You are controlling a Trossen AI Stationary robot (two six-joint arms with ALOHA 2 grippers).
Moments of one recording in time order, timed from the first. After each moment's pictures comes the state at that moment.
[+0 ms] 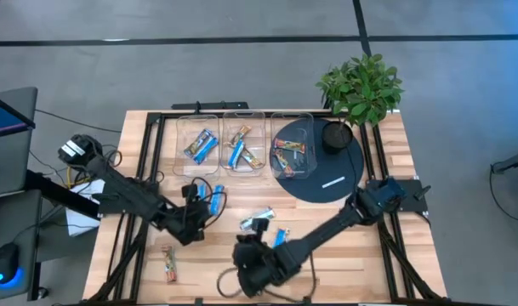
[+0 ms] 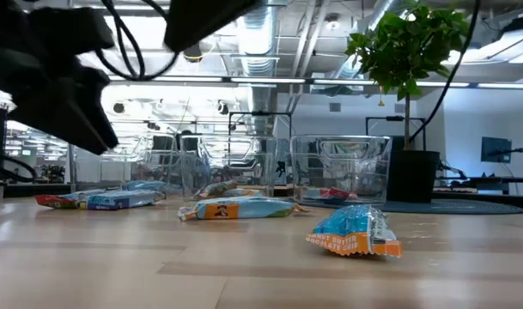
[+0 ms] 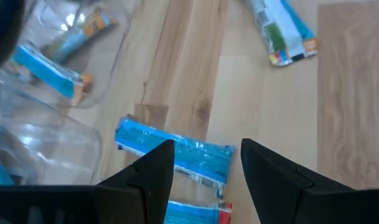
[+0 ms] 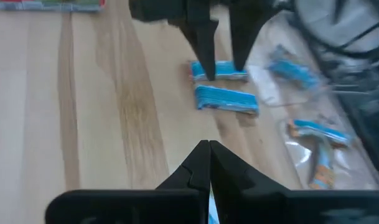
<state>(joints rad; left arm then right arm) -0.60 1.32 0.62 -0.43 -0.67 -0.56 0.56 2.37 2.13 -0.86 0.83 0.36</state>
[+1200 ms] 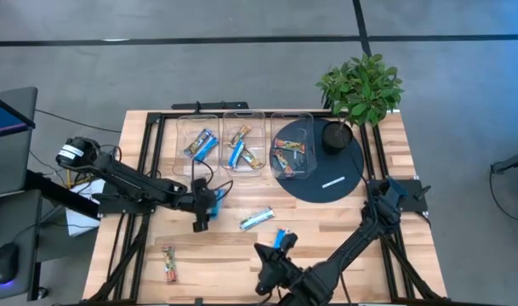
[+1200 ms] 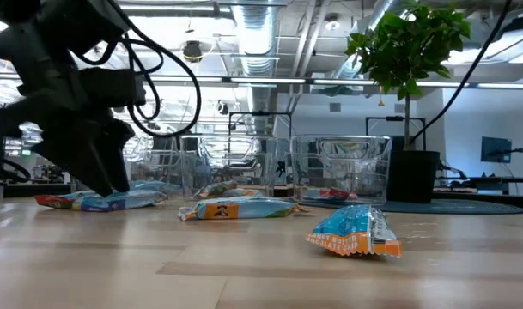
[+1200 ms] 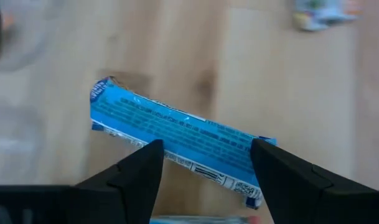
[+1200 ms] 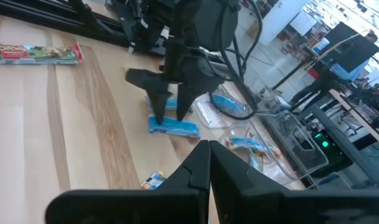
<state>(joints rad) -0.29 1.33 0.48 -0.18 -0.23 -0.35 0.75 2.30 2.13 -1.08 1.21 0.60</state>
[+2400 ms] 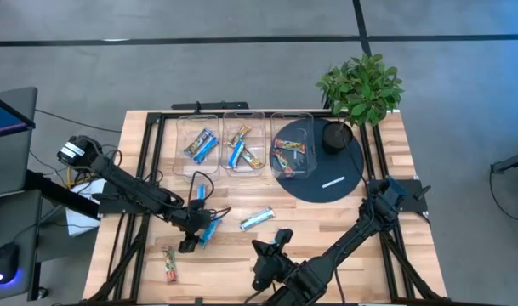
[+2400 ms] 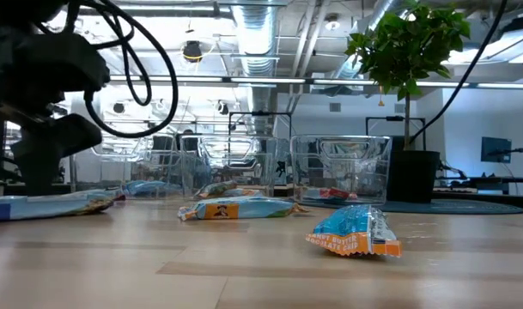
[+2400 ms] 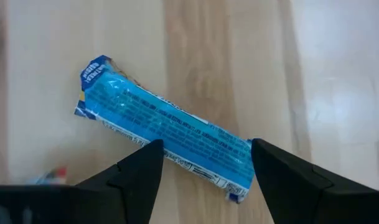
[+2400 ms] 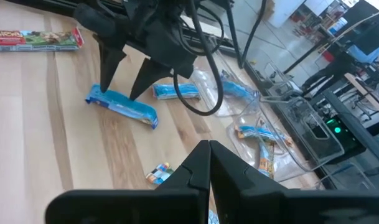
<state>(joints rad) -0.47 1.33 0.53 -0.23 0.05 -0.48 0.70 2.31 2.13 -1.08 1.12 0.60</state>
